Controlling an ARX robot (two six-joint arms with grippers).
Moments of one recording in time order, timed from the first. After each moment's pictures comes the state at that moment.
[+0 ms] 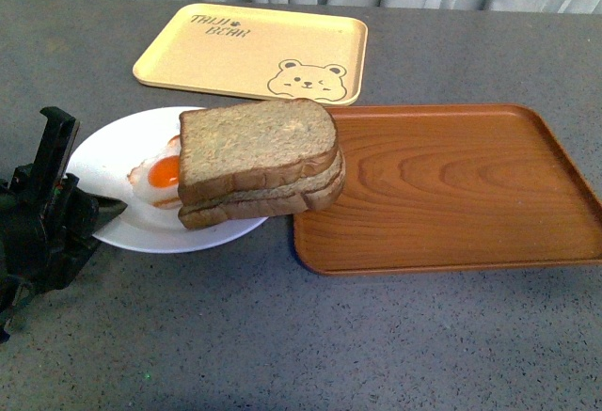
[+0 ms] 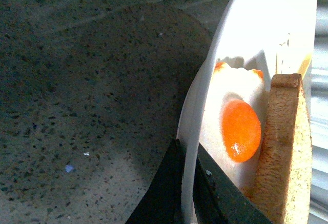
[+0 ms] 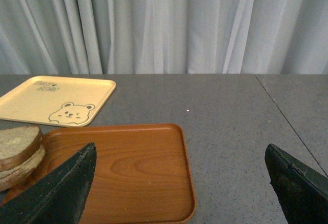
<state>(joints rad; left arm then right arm) -0.20 1.93 0.42 0.91 0.13 -1.23 0.00 0.01 0.02 0.00 0.00 0.00</state>
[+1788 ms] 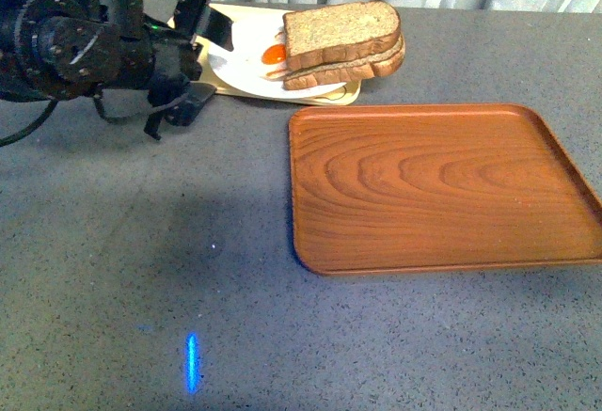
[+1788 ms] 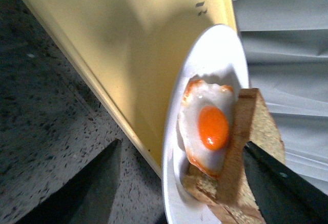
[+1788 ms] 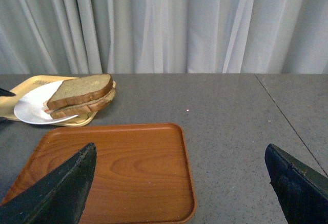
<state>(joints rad) -0.19 2.27 1.19 0.65 0.19 -1.20 0.00 0.01 0.02 0.00 0.00 0.00</state>
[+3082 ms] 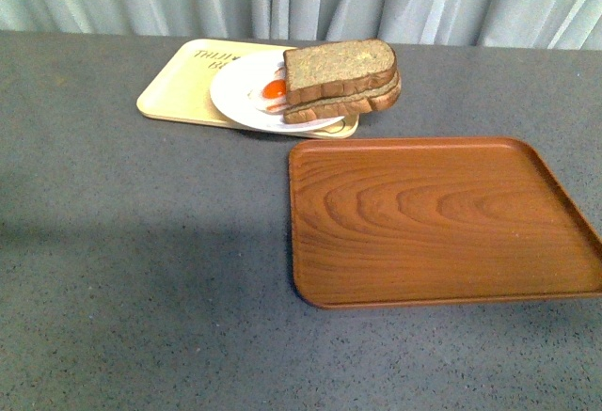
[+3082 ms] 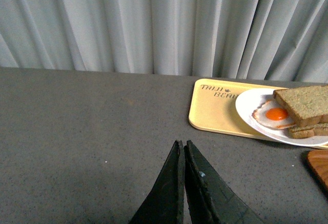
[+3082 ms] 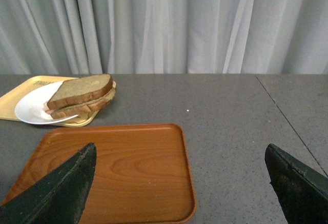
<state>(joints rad) 0.00 0.99 0.06 0.92 0.00 -0.01 0.00 0.00 0.02 0.00 0.00 0.00</state>
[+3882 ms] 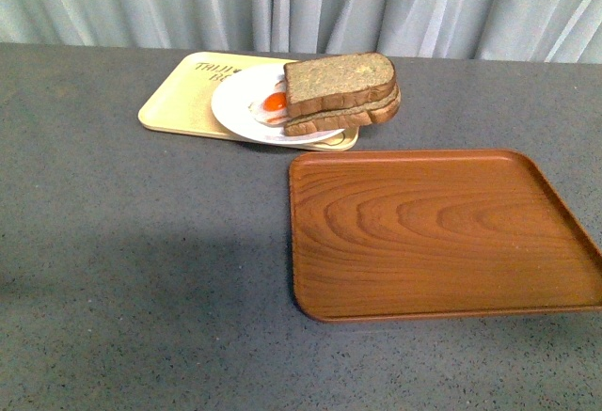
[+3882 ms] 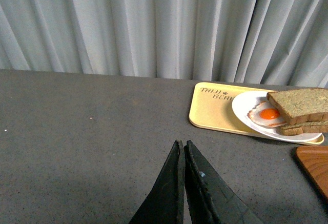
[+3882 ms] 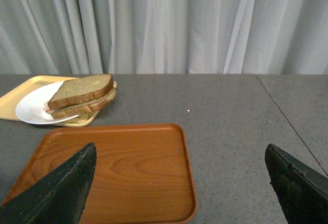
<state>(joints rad) 0.00 0.41 0.01 0.41 0.00 -0.01 0.00 0.00 0.02 0.00 0.00 0.00</state>
